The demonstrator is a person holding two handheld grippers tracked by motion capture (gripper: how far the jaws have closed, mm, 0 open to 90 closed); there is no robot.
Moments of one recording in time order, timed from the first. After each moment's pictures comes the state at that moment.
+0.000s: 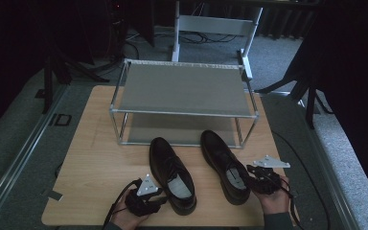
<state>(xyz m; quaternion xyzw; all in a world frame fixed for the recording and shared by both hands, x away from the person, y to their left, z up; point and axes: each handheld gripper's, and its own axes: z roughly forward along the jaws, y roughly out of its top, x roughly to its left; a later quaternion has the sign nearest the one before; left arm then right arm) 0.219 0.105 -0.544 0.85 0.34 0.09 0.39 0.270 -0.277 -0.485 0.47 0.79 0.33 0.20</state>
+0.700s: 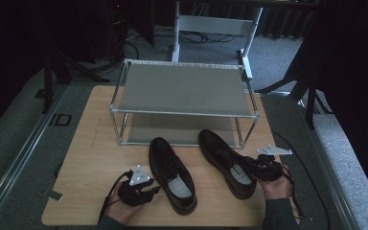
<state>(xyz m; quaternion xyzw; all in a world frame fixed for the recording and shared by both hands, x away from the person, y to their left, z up) 0.244 0.129 -0.541 0.83 0.39 0.11 0.38 0.307 -0.291 -0.484 0.47 0.79 0.35 0.19</state>
